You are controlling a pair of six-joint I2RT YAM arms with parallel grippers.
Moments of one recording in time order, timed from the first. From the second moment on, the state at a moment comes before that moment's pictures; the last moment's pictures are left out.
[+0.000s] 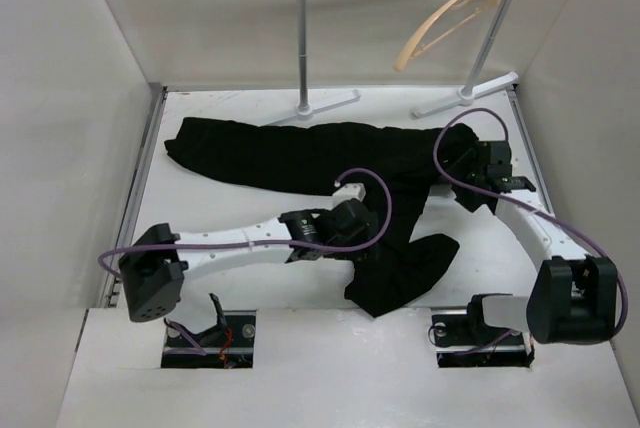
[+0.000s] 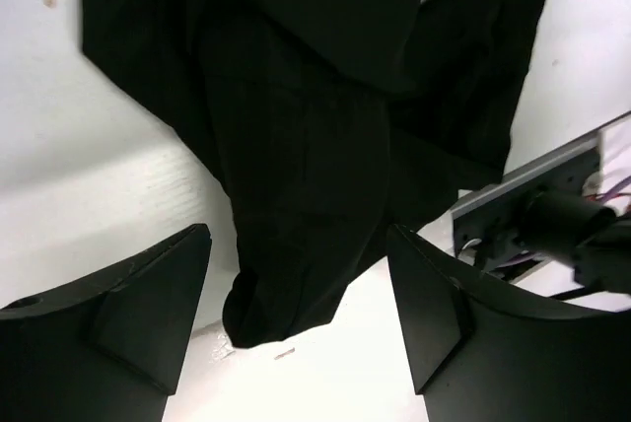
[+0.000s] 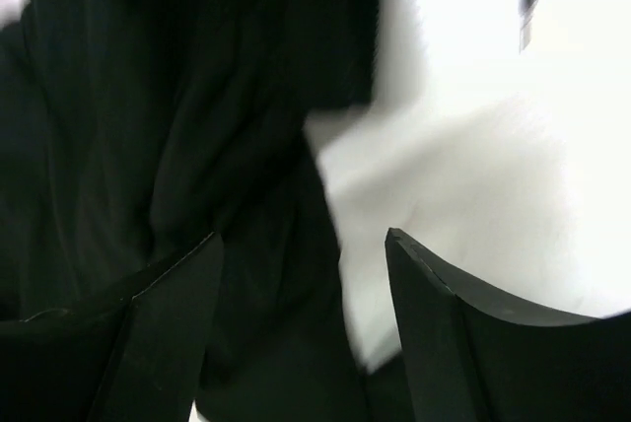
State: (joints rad) left arm -1.15 1.44 1.01 -0.45 -0.17 -0.97; right arm 0.05 1.25 0.82 -0.45 0.04 0.85
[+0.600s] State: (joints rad) left arm -0.98 1.44 1.01 -0.55 -0.11 -0.84; right arm -0.12 1.60 1.02 -0.28 0.01 0.91
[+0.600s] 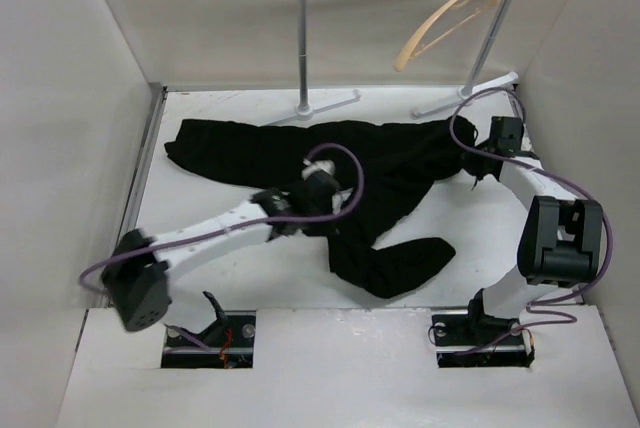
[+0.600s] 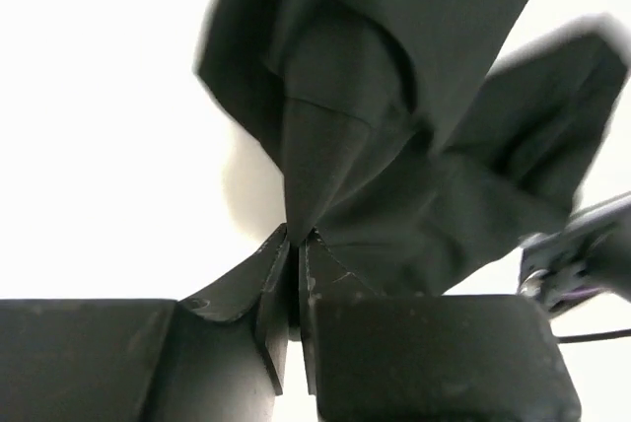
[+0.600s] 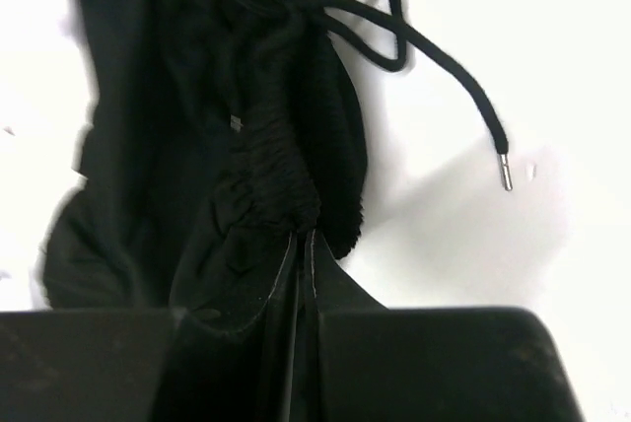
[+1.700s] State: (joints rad) left arm -0.53 0.90 0.99 -0.98 -0.42 -0.88; right arm -0.16 1.57 1.08 -0.28 0.05 0.89
